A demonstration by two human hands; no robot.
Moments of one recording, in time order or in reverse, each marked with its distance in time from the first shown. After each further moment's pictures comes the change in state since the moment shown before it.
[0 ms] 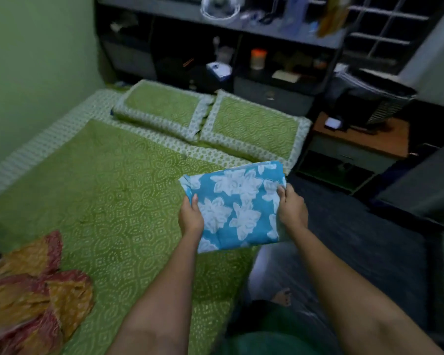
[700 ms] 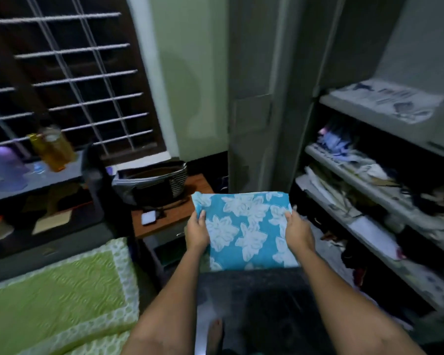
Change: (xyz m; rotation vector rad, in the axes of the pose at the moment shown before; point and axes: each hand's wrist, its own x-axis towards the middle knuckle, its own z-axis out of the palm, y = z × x) left_hand -0.136 0.309 0.508 0.017 -0.973 0.484; right_hand 0.142 0.241 -0.387 0.243 0.763 0.644
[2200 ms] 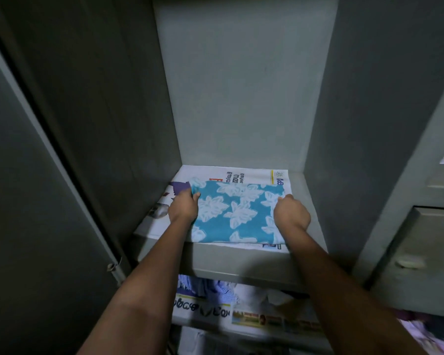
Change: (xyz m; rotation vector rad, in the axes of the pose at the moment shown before) left_hand 0.381 0.388 0.777 0.649 -0.694 0.872; right_hand 0.617 0.021 -0.341 -0.383 0.772 0.685
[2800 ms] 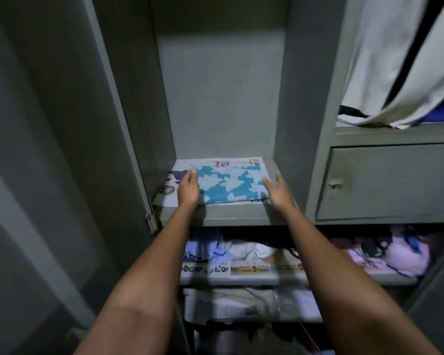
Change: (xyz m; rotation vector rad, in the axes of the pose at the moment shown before) left_hand -0.144 0.007 -0.093 -0.908 -0.106 0.005; right_hand -0.152 0.029 -0.072 0.783 -0.042 -0.049
